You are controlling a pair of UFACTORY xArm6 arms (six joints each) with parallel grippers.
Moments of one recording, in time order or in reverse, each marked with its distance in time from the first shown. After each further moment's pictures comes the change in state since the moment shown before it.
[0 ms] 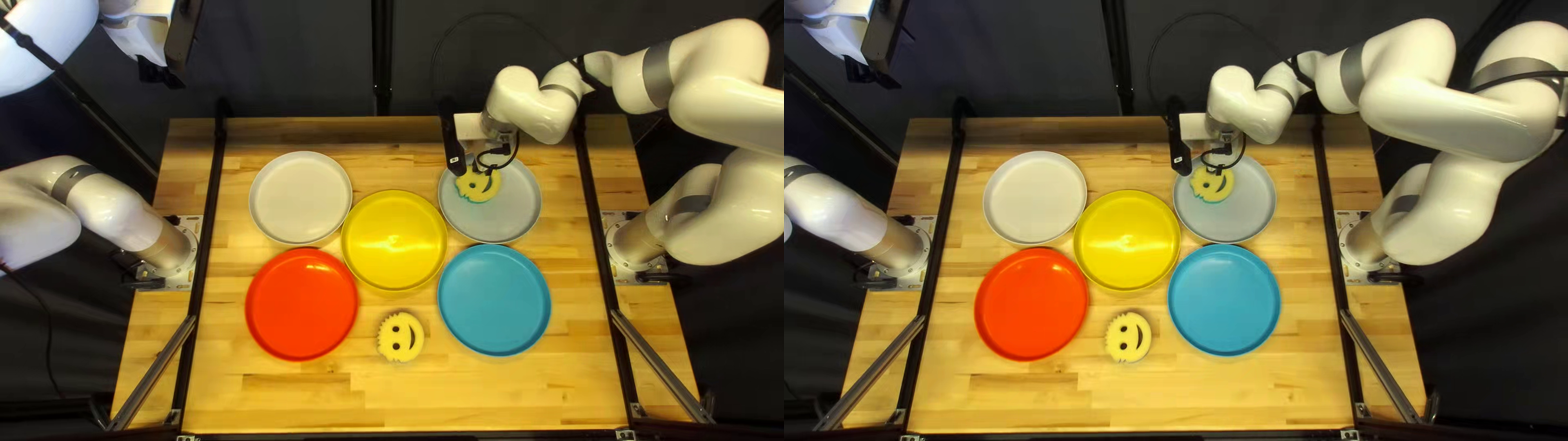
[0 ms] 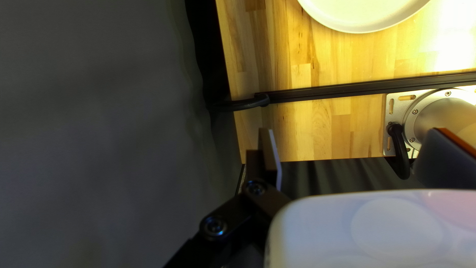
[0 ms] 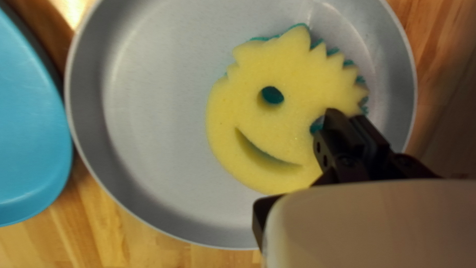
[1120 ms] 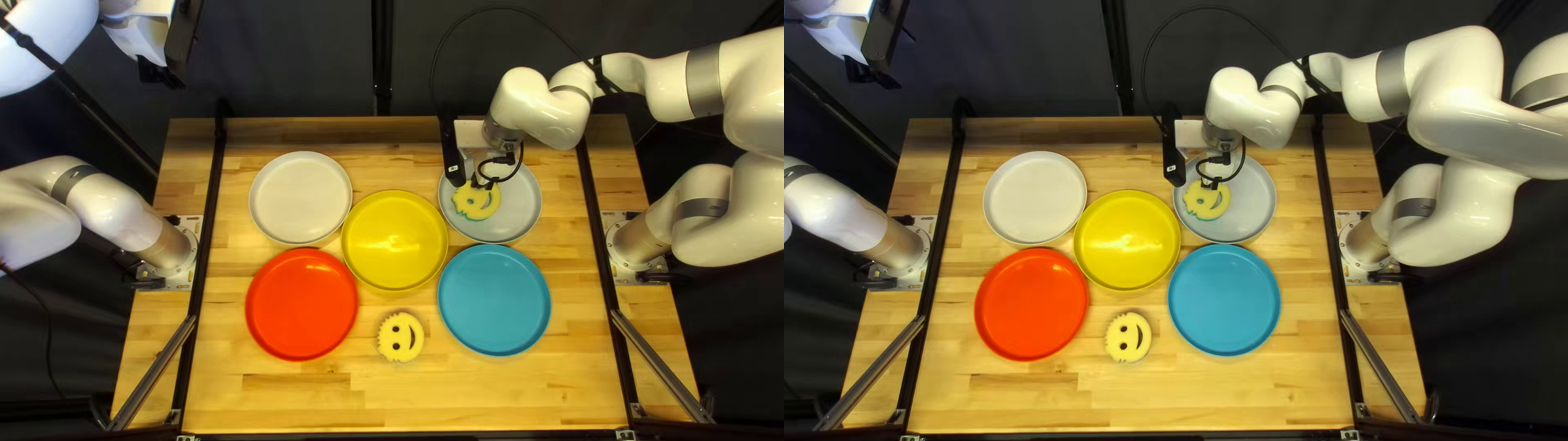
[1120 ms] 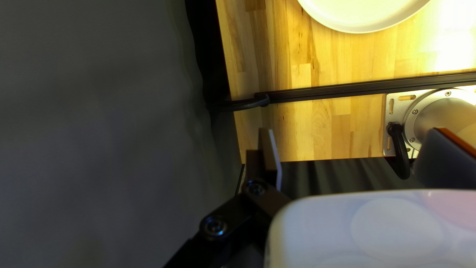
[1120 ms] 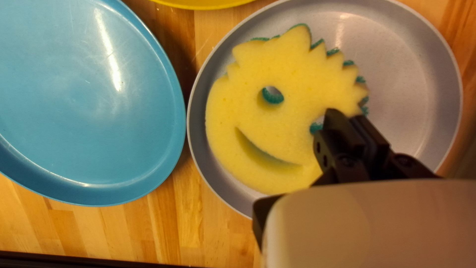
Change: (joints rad) left arm 0.000 0.000 0.000 0.000 0.000 0.000; right arm 0.156 -0.095 0.031 0.019 0.022 0.134
